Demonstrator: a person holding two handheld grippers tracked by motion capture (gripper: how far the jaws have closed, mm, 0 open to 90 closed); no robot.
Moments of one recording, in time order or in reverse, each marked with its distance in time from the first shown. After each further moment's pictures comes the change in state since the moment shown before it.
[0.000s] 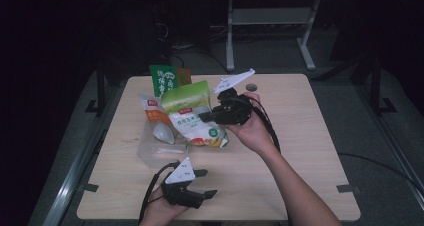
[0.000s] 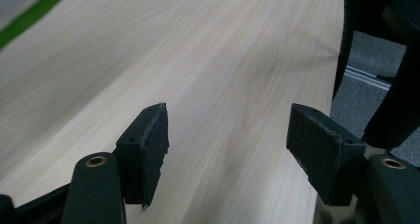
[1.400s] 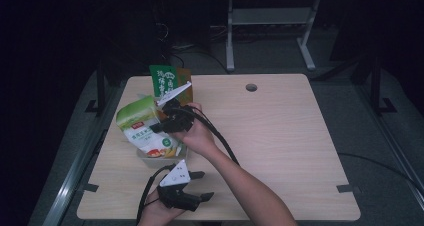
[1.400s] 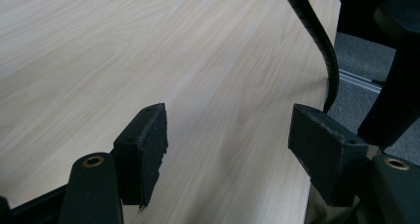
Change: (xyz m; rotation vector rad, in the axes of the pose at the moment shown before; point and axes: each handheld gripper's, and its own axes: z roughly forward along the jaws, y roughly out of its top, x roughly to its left) left arm -0.001 -0.008 -0.007 -0.015 -0.009 -0.011; right arm 0.021 0.025 0.142 0.019 0.155 -0.015
